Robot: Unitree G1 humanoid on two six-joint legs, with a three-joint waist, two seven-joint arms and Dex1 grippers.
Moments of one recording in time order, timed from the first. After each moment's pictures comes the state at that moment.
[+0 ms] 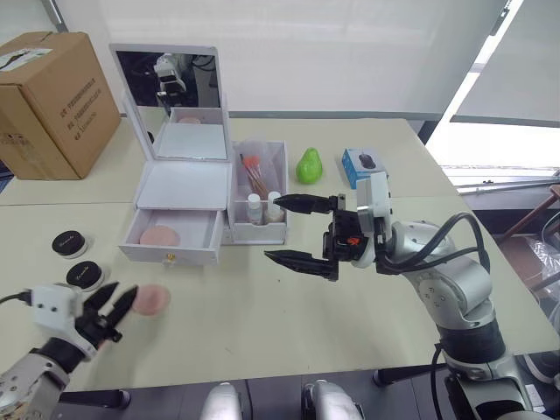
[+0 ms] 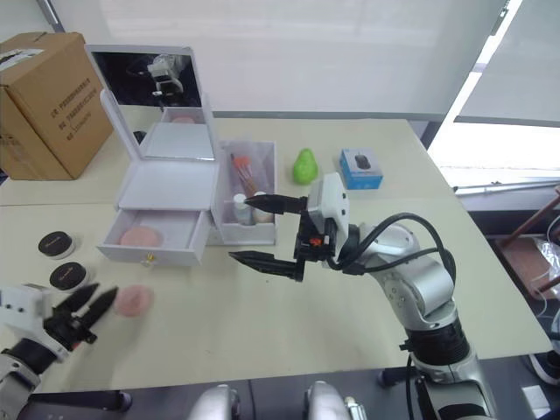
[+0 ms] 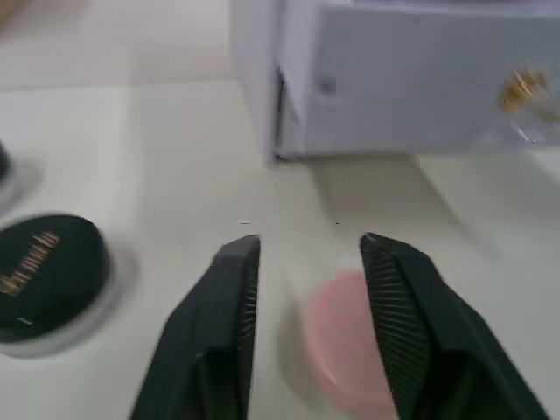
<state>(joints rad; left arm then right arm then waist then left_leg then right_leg) 0.46 0.54 0.52 -0.37 -0.50 0.35 -0.62 -0.50 -0.45 0.13 -0.41 0.65 0.48 0.92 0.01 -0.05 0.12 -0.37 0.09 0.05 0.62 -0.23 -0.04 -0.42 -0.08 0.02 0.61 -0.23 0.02</state>
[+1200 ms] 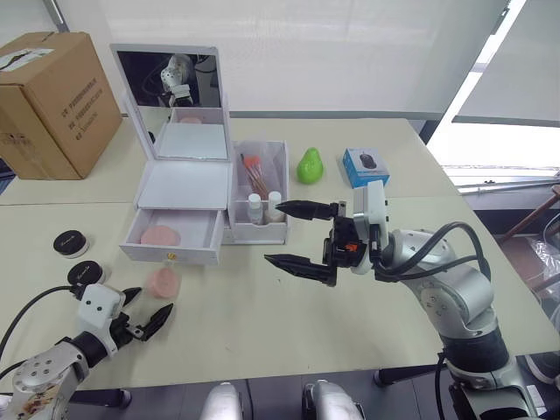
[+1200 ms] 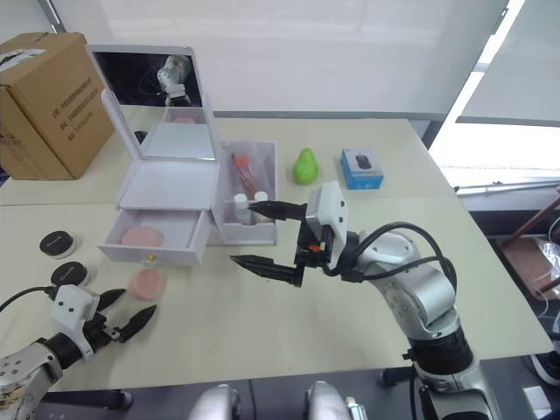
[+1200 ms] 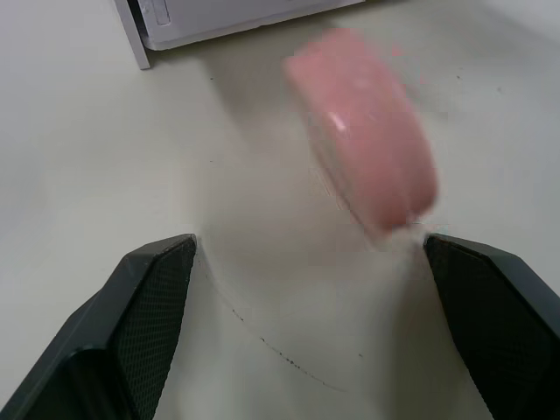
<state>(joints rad) 0.34 0.58 0.39 -0.19 -0.36 0.22 -0.72 -0.46 -0.47 0.14 -0.45 0.65 0.49 0.86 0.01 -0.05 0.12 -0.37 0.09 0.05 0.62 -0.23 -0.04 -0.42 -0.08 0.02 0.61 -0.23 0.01</state>
